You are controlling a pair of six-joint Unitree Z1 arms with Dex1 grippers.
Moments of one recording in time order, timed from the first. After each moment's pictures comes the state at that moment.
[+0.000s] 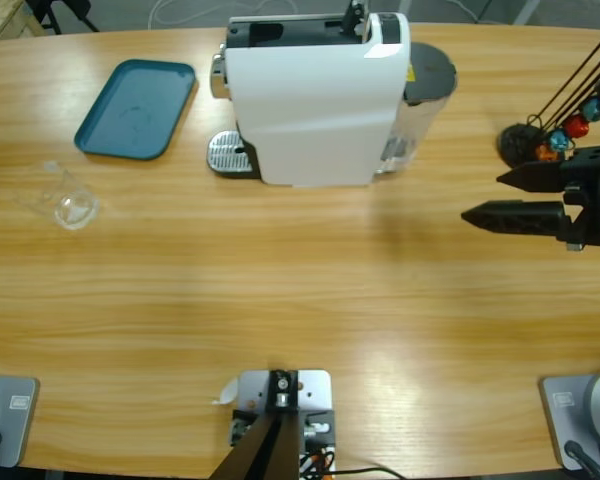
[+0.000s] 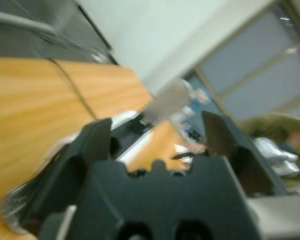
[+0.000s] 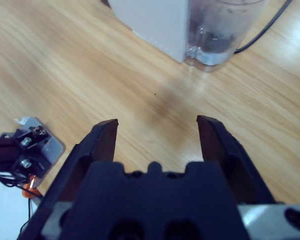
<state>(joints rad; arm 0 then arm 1) -0.39 1.52 -0.94 -0.45 -0.77 -0.73 0.63 1.14 -0.75 0.39 0.14 0.07</state>
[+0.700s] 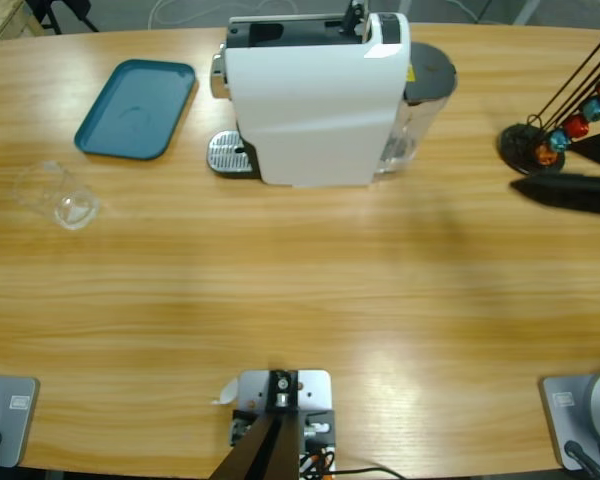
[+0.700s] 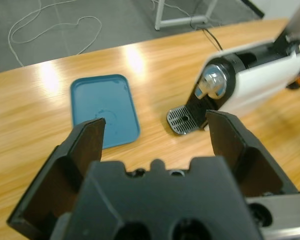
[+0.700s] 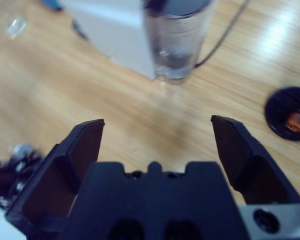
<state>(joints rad) -0.64 1.05 -0.91 0.33 0.07 -0.15 0.59 0.99 -0.75 0.43 0.00 0.19</state>
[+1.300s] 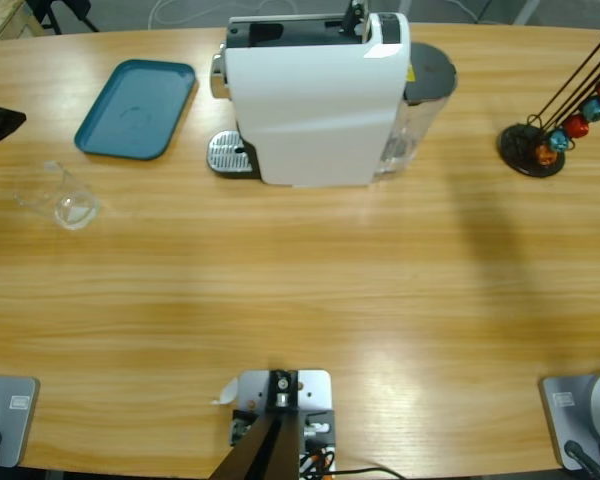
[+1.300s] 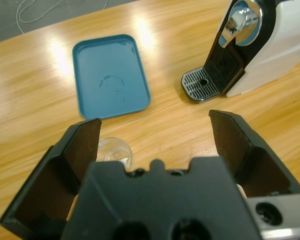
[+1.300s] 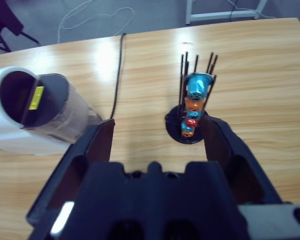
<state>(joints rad) -0.74 1.02 -0.77 0.35 0.20 -0.18 0.33 0.96 -0.79 0.35 -0.23 0.28</state>
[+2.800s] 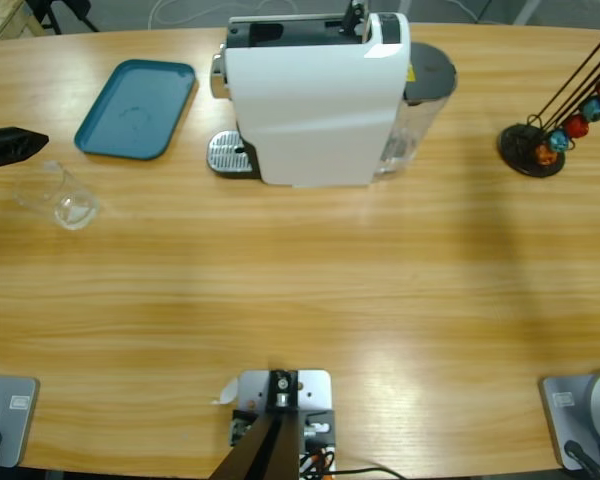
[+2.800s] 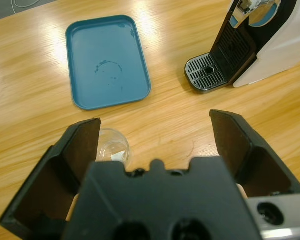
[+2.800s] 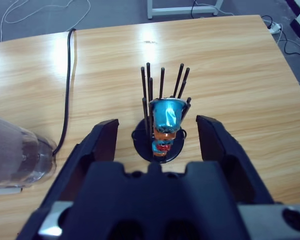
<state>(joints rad) -0.74 1.05 -0.71 0.31 0.20 -0.20 0.27 1.21 -0.74 0.14 -0.36 0.25</state>
